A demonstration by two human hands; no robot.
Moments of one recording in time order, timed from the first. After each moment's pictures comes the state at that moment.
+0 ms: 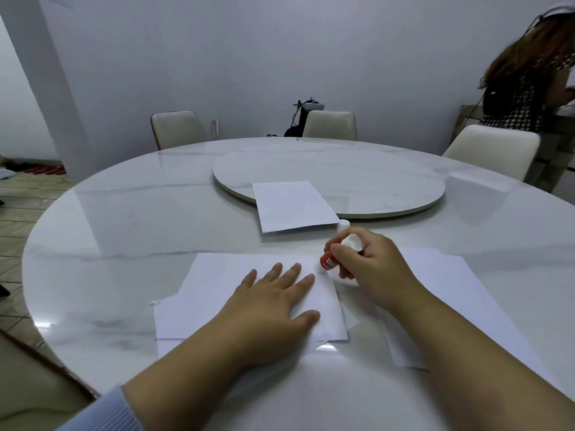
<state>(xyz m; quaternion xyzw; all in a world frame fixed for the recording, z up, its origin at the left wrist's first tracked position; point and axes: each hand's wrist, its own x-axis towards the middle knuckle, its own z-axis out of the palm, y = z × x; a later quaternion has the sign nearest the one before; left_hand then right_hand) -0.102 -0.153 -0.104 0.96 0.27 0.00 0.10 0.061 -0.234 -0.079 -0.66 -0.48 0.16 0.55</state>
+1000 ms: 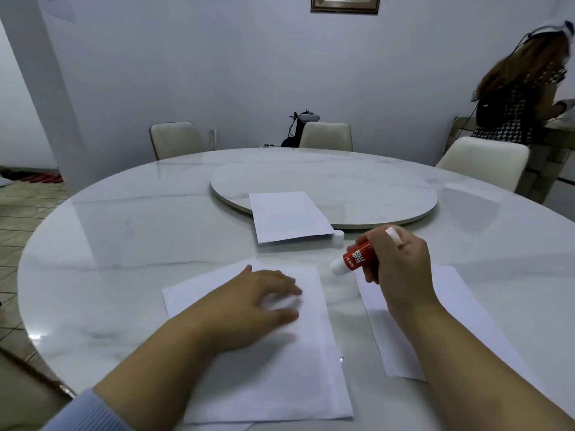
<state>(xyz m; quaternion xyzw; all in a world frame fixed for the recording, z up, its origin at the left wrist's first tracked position) -0.119 -0.125 -0.091 0.94 0.23 0.10 0.22 0.071 -0.243 -0.070 -0.59 -0.37 0.10 0.72</state>
